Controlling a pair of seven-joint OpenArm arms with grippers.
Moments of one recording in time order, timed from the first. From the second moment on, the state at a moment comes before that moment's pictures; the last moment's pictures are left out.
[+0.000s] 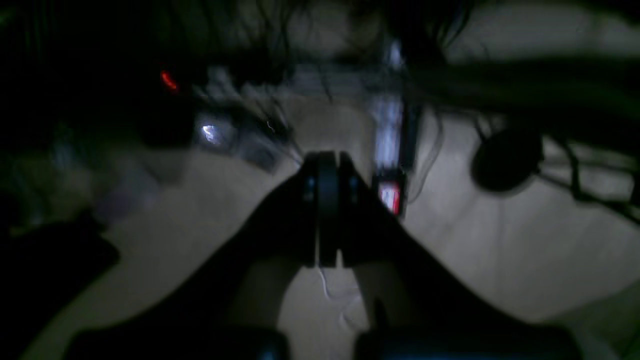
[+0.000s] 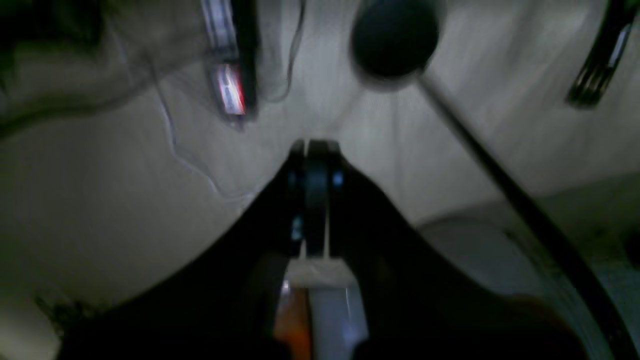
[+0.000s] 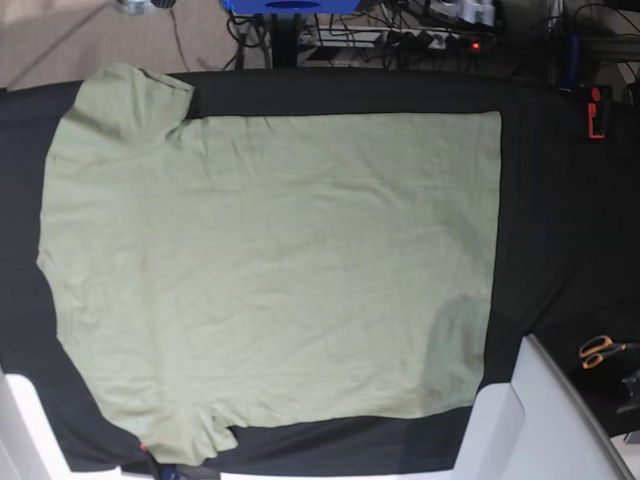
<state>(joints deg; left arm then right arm) 41.3 -19.3 5.3 62.4 -22.4 -7.6 -0.9 -42.6 1.0 8.9 71.1 -2.5 0.6 -25.6</state>
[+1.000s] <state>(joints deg) 46.5 -17.6 -23.2 98.8 -31.3 -8.5 9.8 -18.3 2.8 54.6 75.9 26.7 40.0 -48.5</state>
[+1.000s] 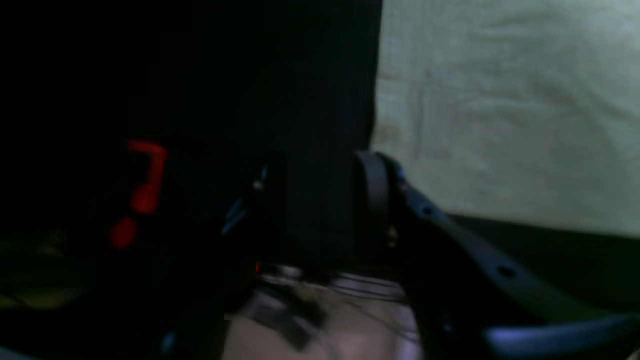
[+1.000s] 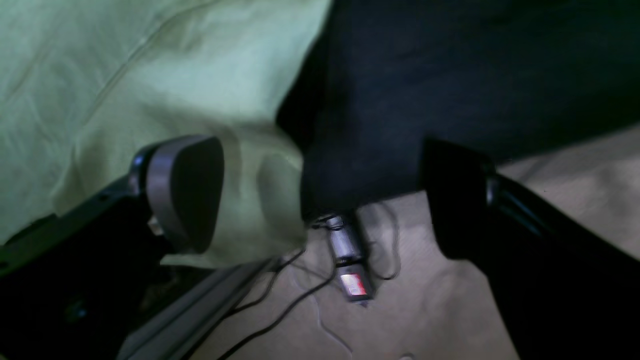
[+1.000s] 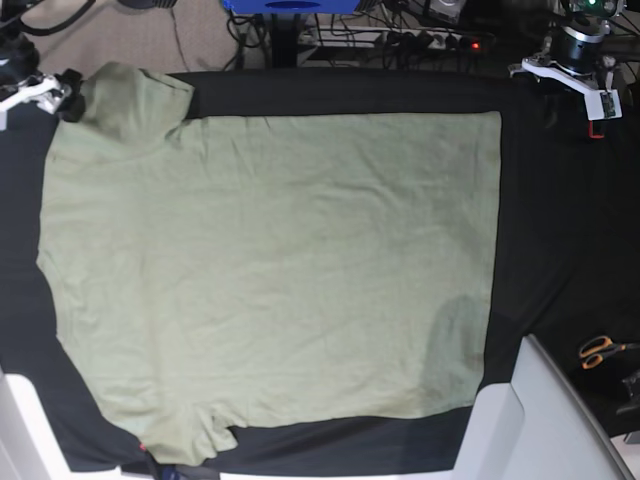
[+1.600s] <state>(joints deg) 39.8 -18.5 -23.2 84.7 -41.2 -20.5 15.1 -19.0 4.1 43.8 73.8 28.8 40.0 -45.1</state>
